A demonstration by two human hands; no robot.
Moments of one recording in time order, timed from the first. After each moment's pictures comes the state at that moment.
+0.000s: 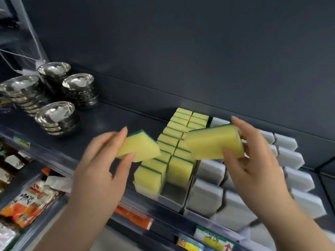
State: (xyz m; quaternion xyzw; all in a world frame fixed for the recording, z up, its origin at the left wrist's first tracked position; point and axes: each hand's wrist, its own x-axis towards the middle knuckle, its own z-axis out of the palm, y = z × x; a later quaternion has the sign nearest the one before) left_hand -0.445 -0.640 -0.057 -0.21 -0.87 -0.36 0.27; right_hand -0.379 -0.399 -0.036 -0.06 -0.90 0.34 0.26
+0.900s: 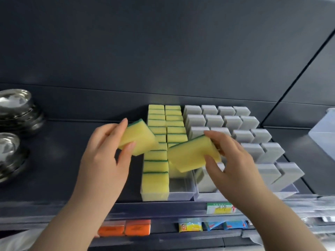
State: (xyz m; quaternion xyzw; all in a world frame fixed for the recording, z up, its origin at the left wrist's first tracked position) left_hand -0.537 -0.656 -0.068 -0.39 -0.79 -0.41 0.23; right_hand -0.372 -0.484 -0.054 -0.21 -0.91 0.26 0.26
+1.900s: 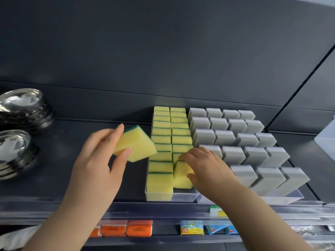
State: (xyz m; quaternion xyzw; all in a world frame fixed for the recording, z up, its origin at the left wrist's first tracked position) left_hand -0.539 -0.682 -0.070 -0.39 -0.80 -0.38 0.24; right_hand -0.414 -0.480 -0.082 -0.12 -0.99 0.02 0.04
